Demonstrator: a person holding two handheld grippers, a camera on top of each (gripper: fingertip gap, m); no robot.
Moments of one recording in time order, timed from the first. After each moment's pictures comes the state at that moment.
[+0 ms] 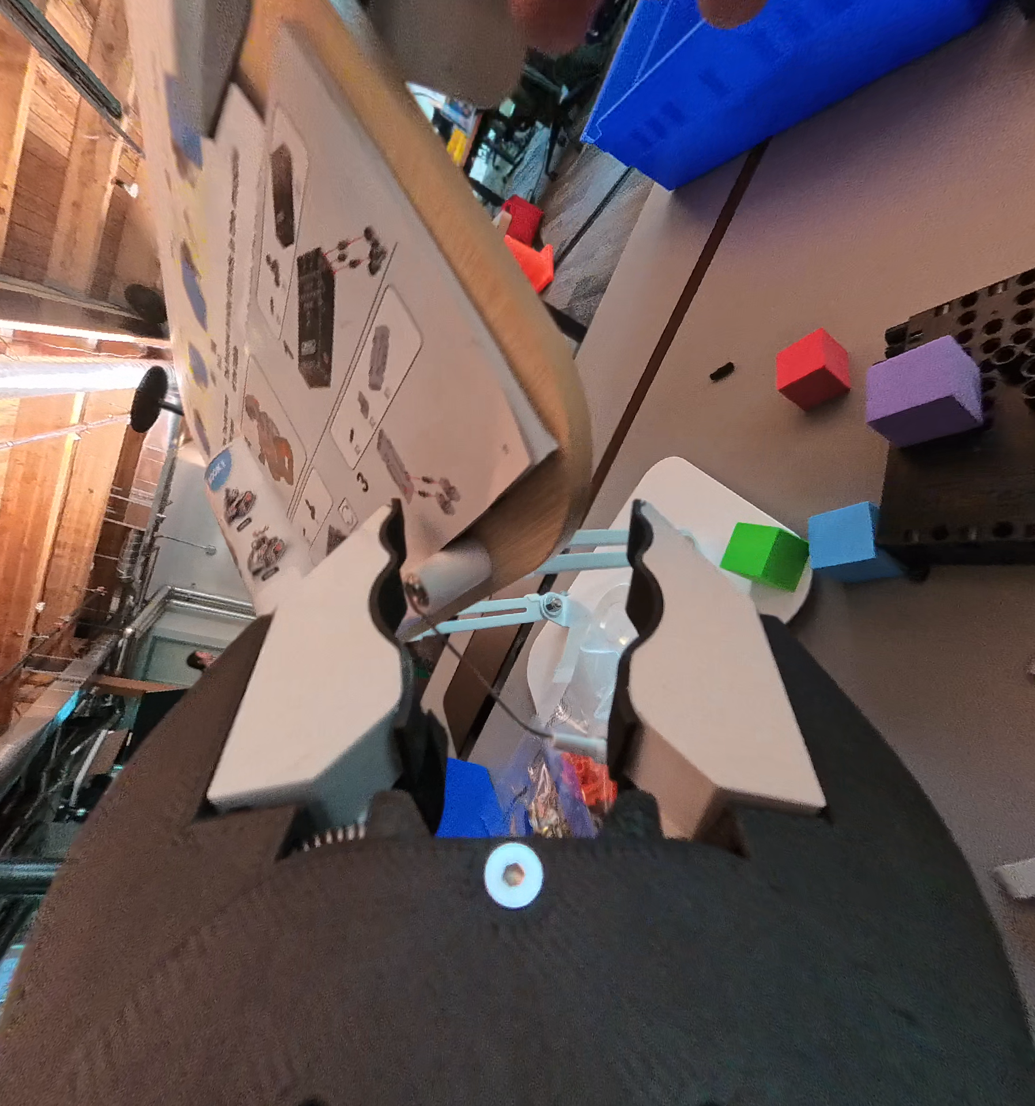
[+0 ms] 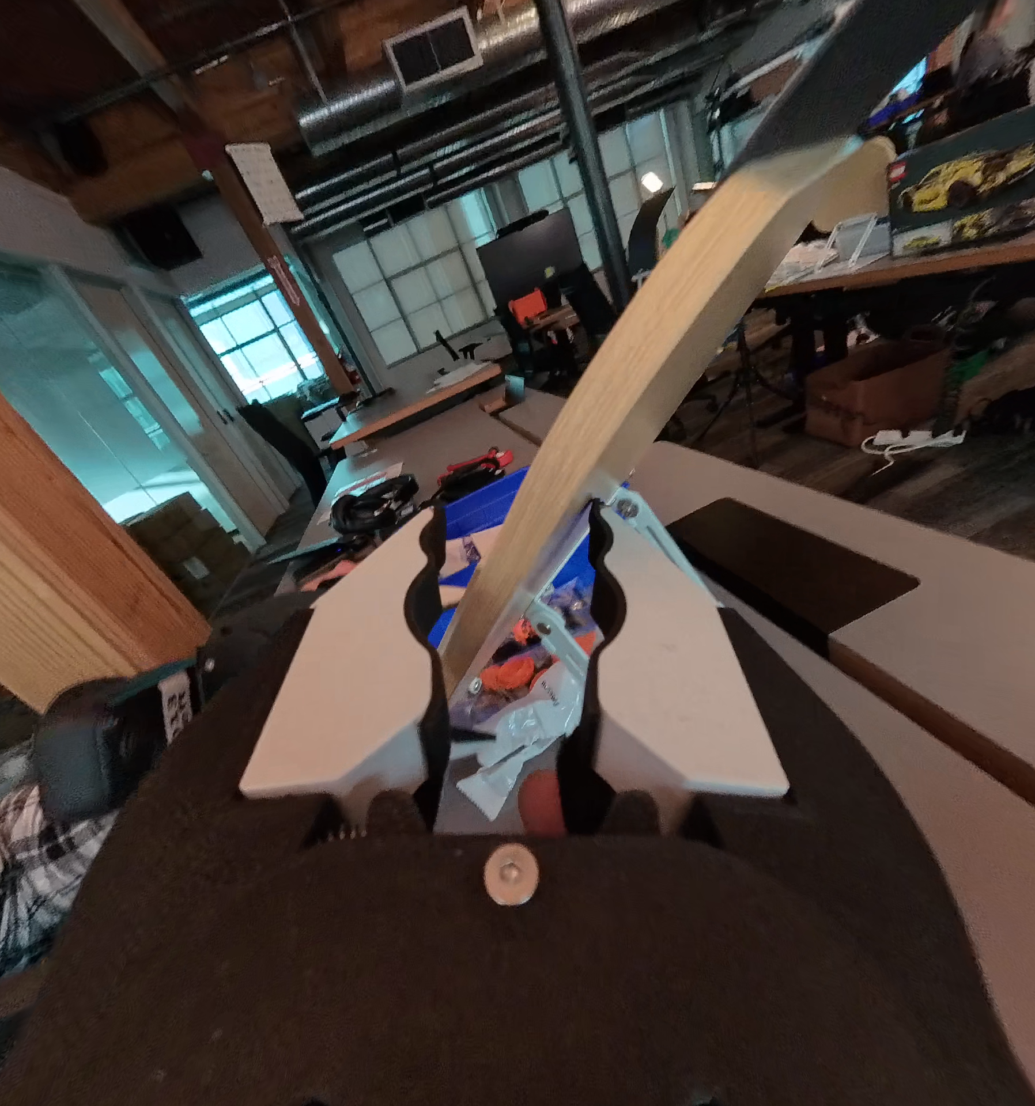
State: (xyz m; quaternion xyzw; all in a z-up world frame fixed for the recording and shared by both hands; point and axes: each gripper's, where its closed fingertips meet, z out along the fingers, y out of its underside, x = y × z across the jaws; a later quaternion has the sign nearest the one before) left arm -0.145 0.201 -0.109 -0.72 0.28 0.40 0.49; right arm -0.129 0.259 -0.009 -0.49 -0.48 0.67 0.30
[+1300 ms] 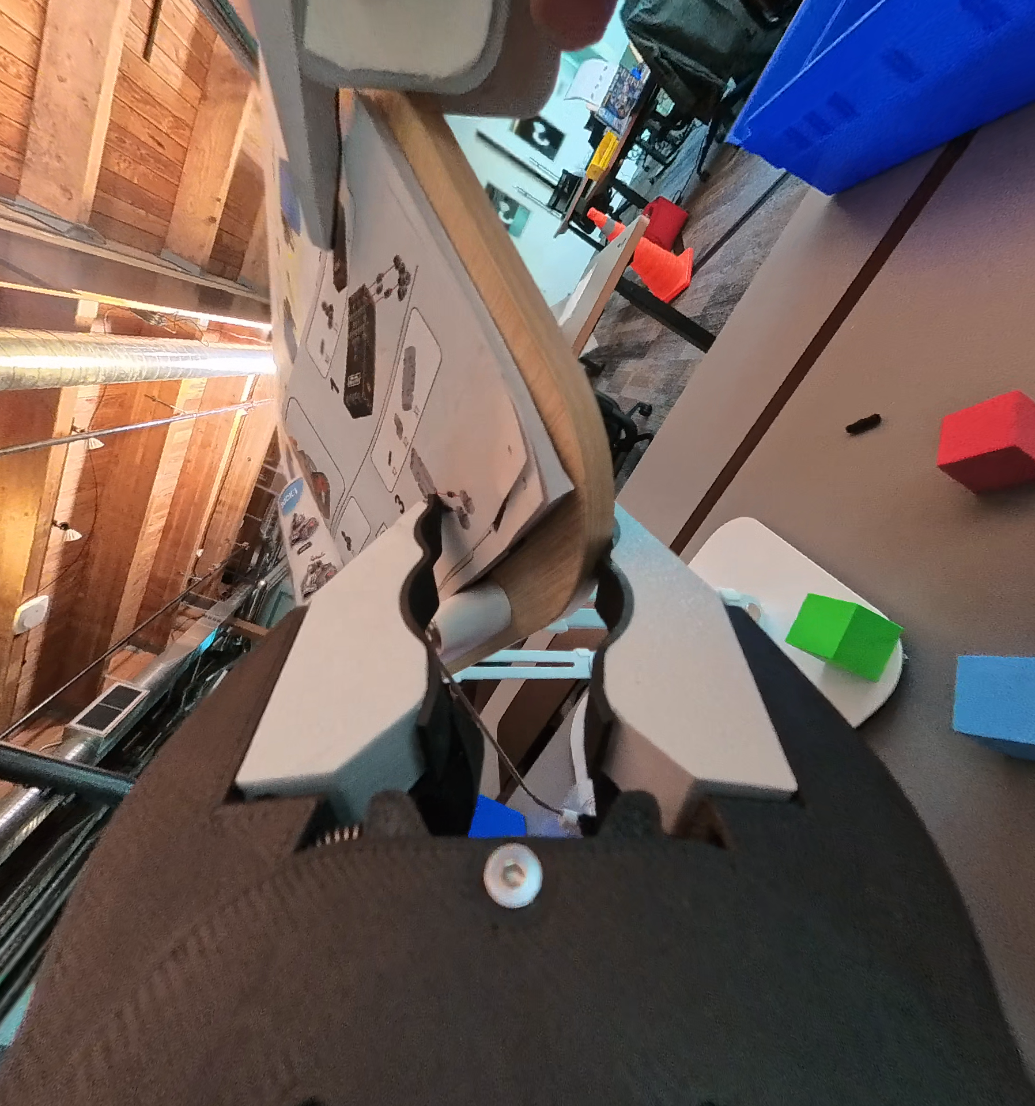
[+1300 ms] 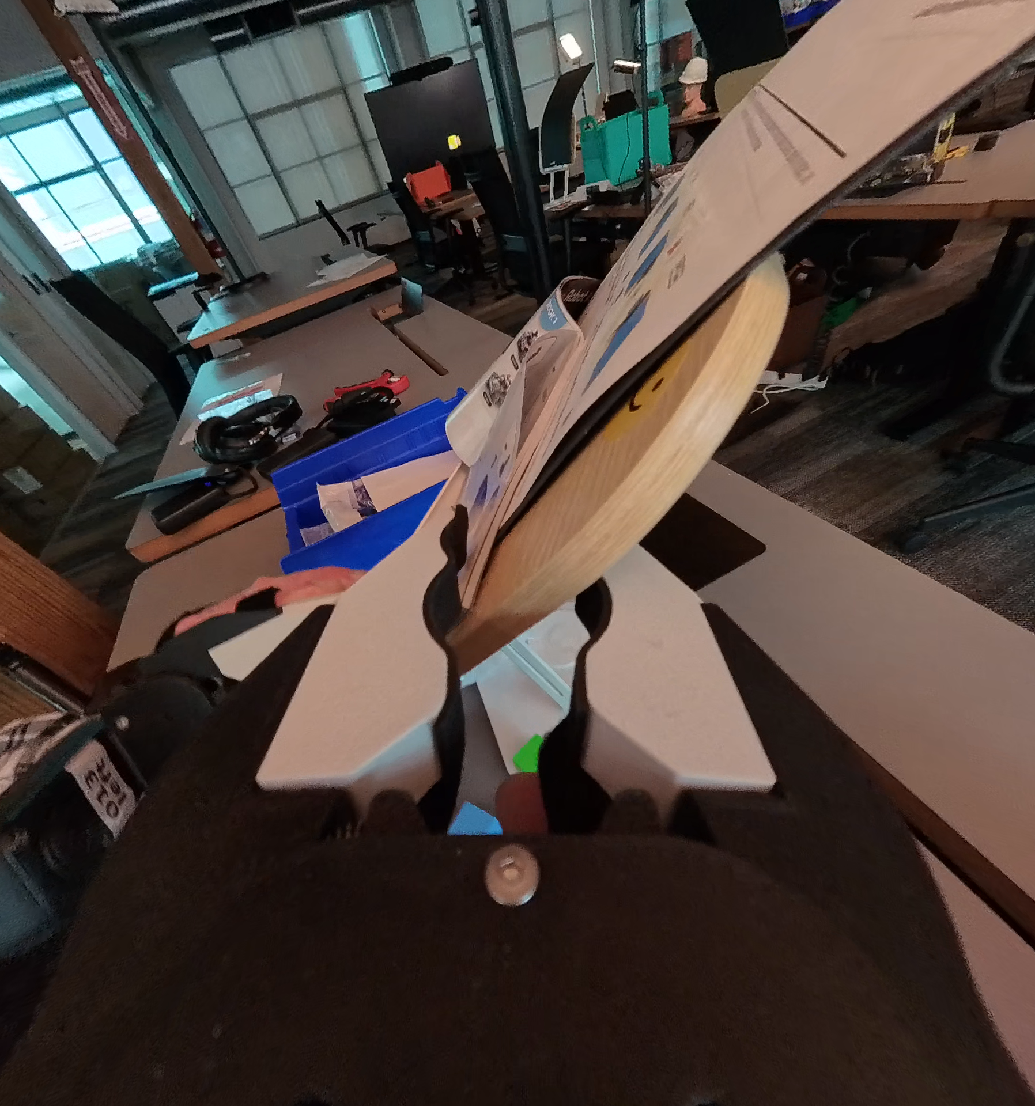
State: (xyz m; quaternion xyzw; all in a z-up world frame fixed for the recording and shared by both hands) left arm -0.158 0.242 -0.097 -0.66 0.22 0.49 0.52; right arm -0.154 0.299 -0.010 -0.54 -0.53 0.56 0.33
